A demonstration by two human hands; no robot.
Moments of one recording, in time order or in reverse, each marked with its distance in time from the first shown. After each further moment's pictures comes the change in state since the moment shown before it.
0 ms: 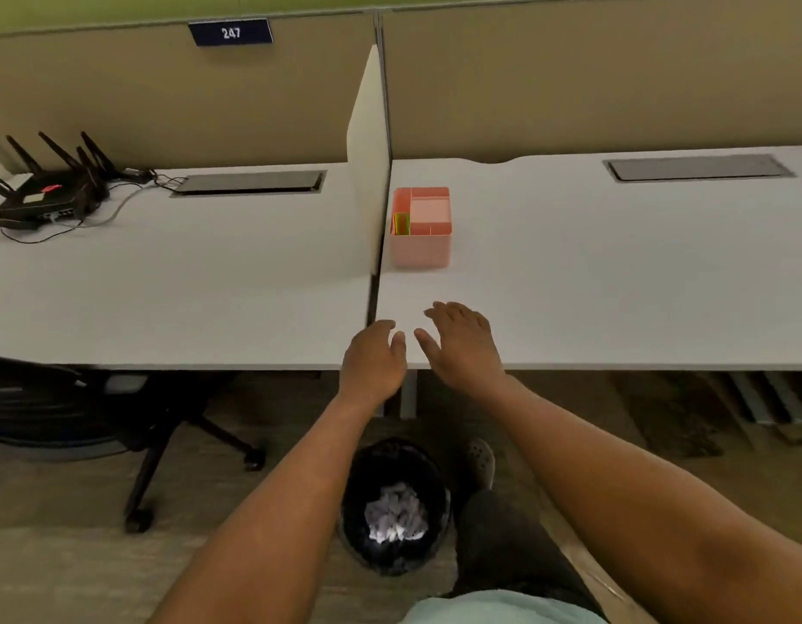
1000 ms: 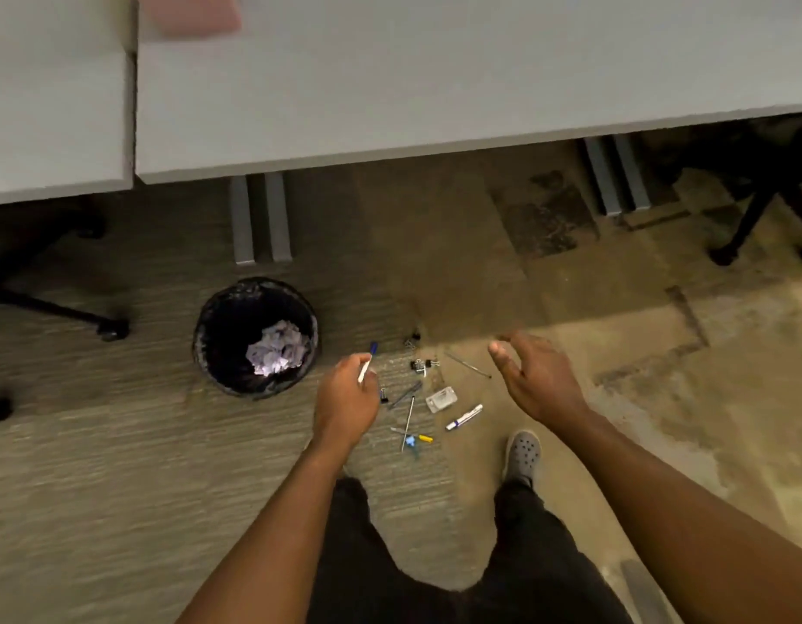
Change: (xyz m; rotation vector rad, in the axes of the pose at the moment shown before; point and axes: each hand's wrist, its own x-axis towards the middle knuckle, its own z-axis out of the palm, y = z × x) left_hand -0.249 0.022 0.270 -0.083 -0.343 -0.261; right_hand -0.360 0.284 0.021 0.109 -0.207 0.499
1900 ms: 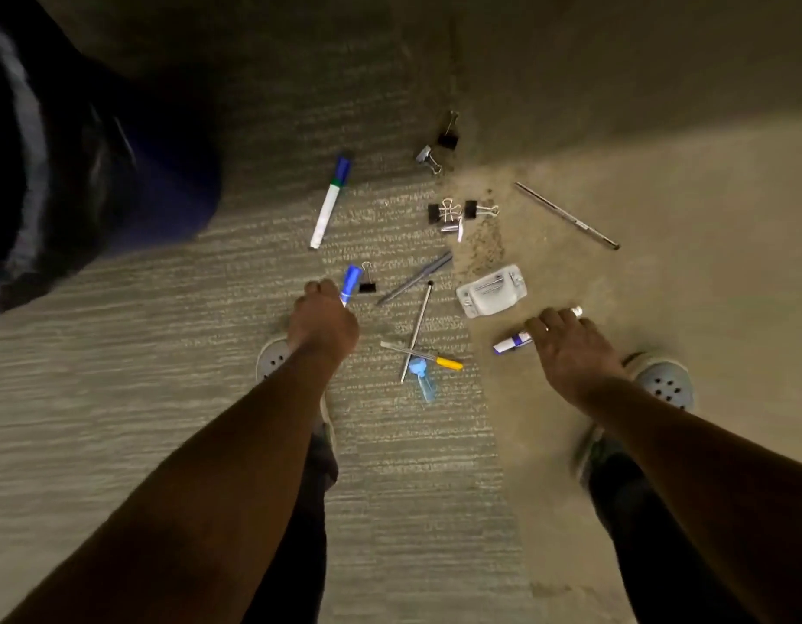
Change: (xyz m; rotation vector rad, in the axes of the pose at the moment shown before) left_hand 0.251 -0.360 0.404 0.636 -0.243 -0.323; right_hand 0.140 0.352 0.512 -0.536 -0.410 -0.350
